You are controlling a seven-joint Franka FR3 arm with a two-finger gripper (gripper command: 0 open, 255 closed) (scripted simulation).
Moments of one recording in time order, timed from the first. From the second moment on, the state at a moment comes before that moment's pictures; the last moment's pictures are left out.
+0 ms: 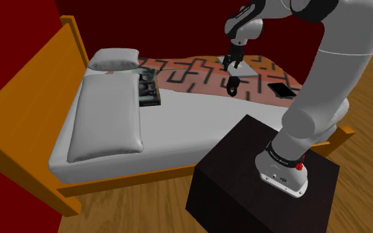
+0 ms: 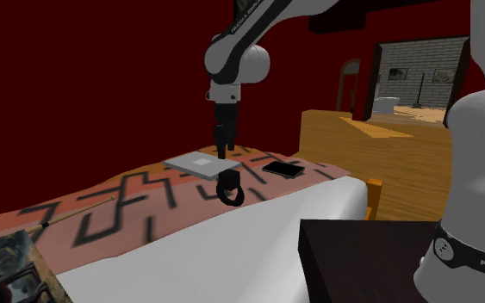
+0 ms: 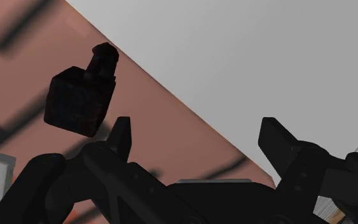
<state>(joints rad) -0.29 0.23 -0.34 -2.04 0.11 2.26 -0.46</state>
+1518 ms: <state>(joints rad) -0.52 0.82 -0.30 -1.51 0.28 2.28 -0.57</state>
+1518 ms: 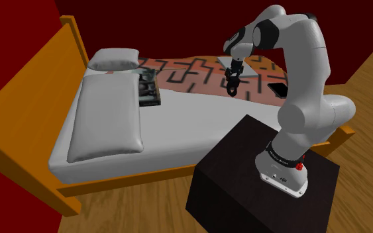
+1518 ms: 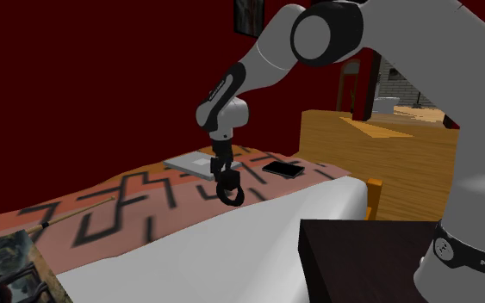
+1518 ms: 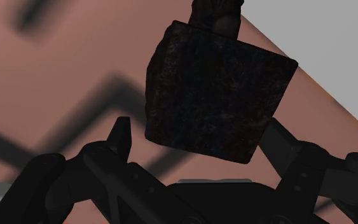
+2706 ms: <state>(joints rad) -0.50 0.77 -0.32 -1.52 0.27 2.23 -0.56</state>
